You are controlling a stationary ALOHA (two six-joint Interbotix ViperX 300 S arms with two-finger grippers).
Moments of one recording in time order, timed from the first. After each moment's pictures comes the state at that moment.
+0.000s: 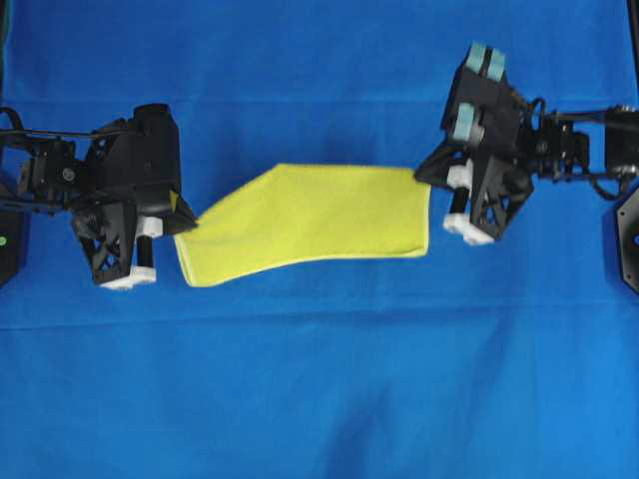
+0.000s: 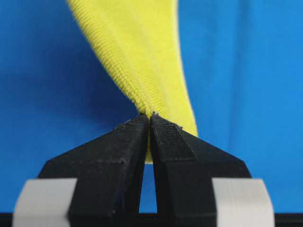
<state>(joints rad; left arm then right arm) -0.02 -0.43 0.83 -0.02 0.36 -0.11 -0.14 -0.35 0.79 -0.14 0.33 0.33</state>
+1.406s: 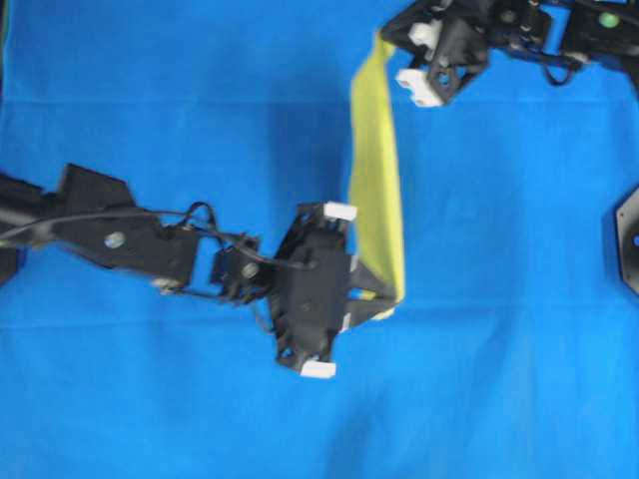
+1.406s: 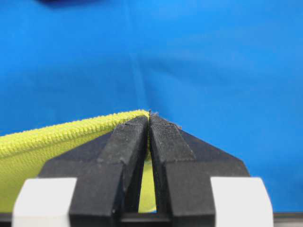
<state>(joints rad) -0.18 0.15 0.34 -0.02 -0.11 0.15 -0.50 -0.23 0.67 -0.29 0.14 0.33</state>
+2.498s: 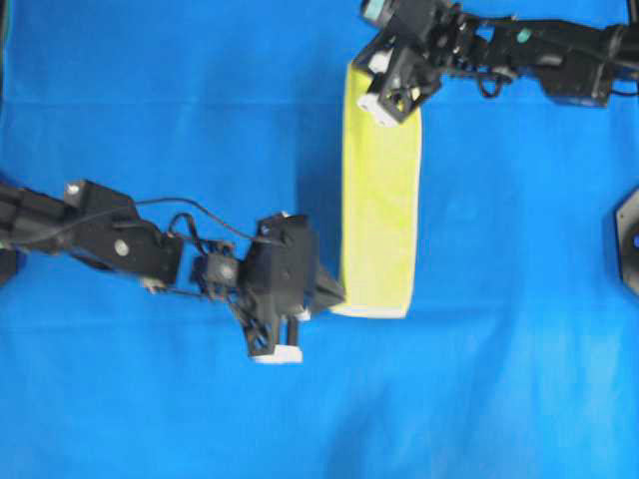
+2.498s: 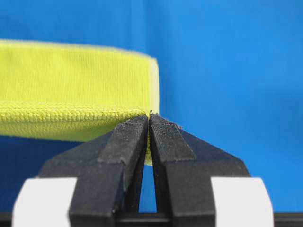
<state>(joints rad) -0.17 0.19 0.62 -0.03 -0.33 -0.10 -0.46 0.08 0.54 -0.30 0.09 0.32</state>
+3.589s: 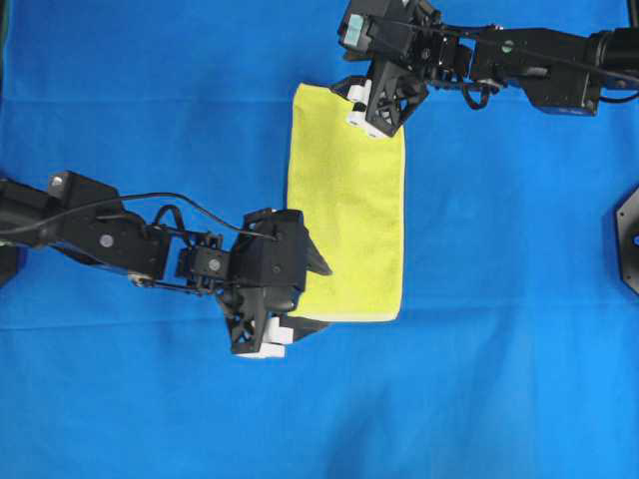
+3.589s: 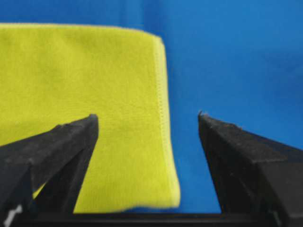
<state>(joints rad) -0.16 0.13 0.65 -0.03 -0.26 -0.09 -0.42 0.10 0.52 -0.32 0.08 0.26</state>
